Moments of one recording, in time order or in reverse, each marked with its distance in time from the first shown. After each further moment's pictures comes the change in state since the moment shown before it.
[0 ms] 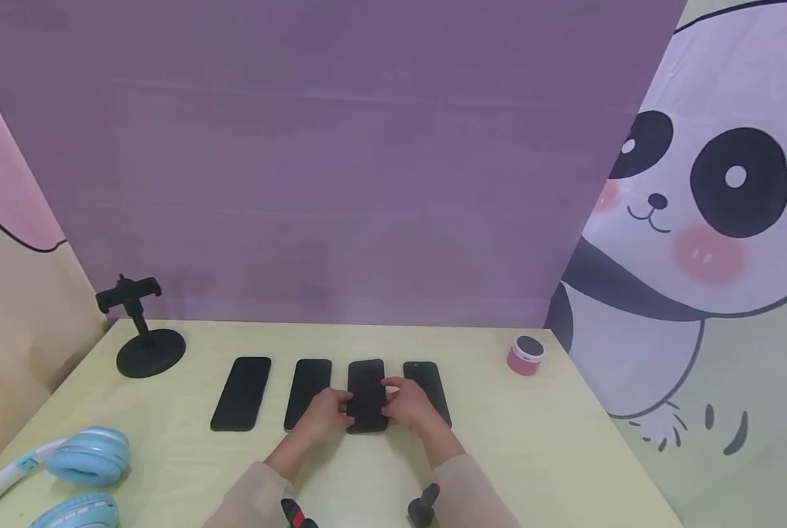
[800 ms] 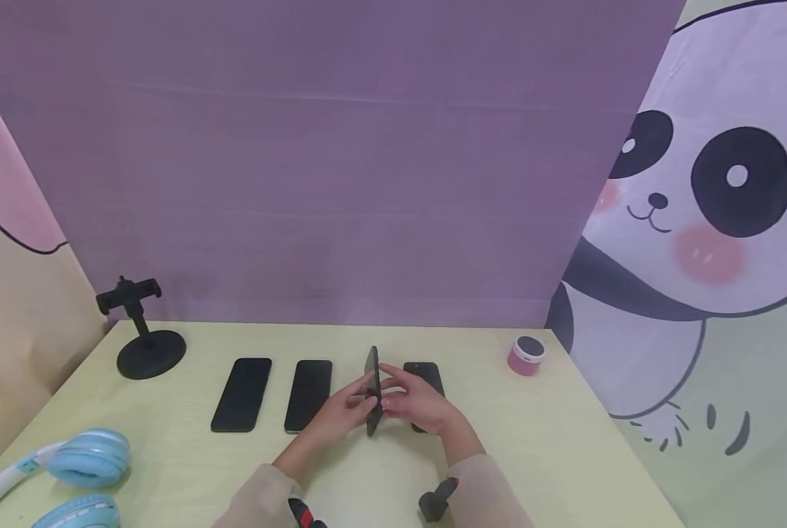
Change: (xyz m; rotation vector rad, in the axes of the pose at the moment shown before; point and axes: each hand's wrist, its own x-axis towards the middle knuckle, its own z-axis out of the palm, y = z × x) left_hand 0.004 -0.003 0.015 -0.433 -0.106 0.107; right_hand 0.007 0.011 -0.032 0.372 -0.434 -0.169
